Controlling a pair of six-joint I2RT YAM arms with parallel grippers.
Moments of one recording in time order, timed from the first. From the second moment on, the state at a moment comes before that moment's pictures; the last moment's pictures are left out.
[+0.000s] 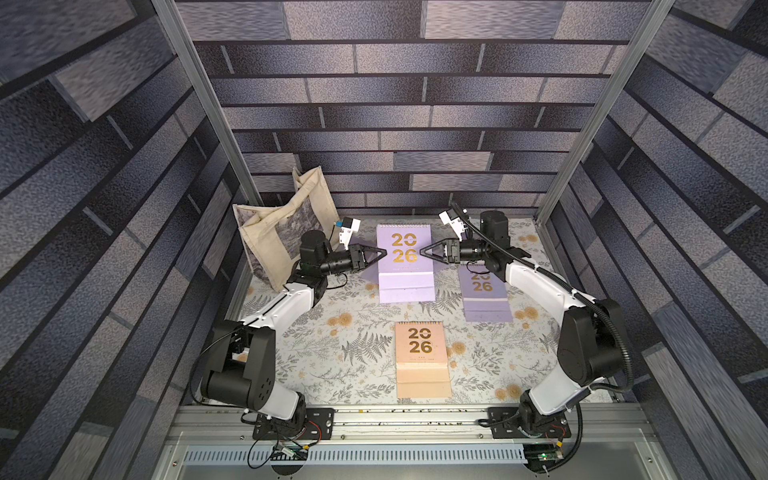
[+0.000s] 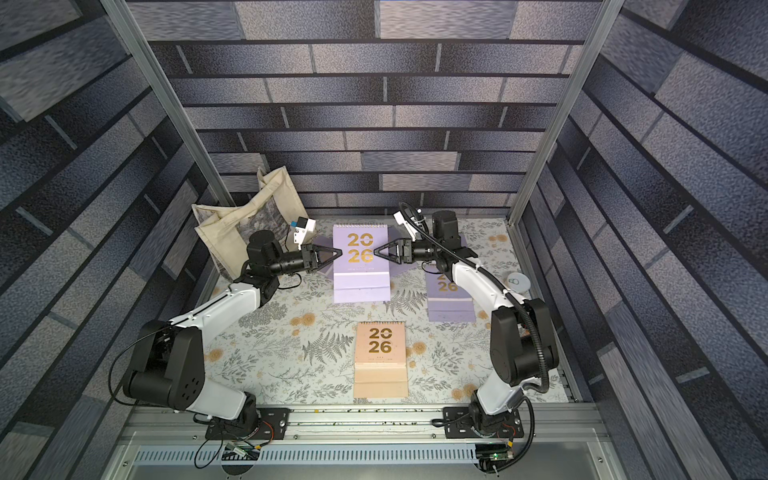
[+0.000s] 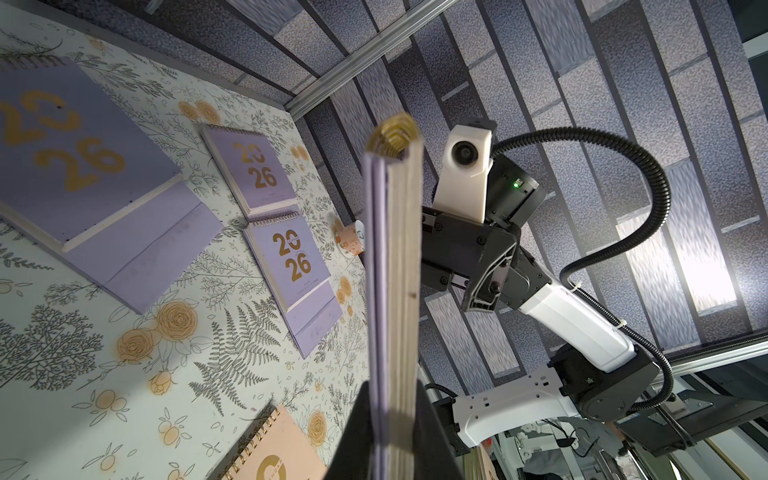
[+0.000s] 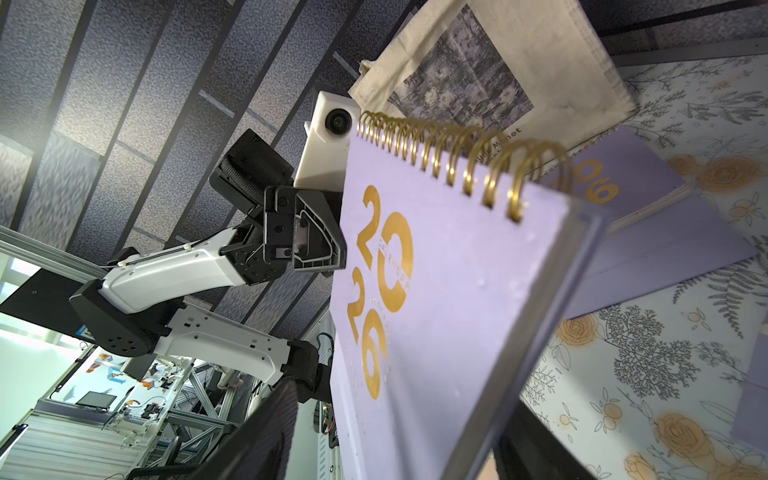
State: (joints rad) left arm -0.20 1.49 0.91 0.49 1.08 -0.91; right arm 0.30 1.64 1.23 0.00 -1.16 0.44
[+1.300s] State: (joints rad) left arm -0.24 1.61 0.95 0.65 1.08 -0.99; right arm 0.34 1.64 1.18 0.15 -1.14 0.62
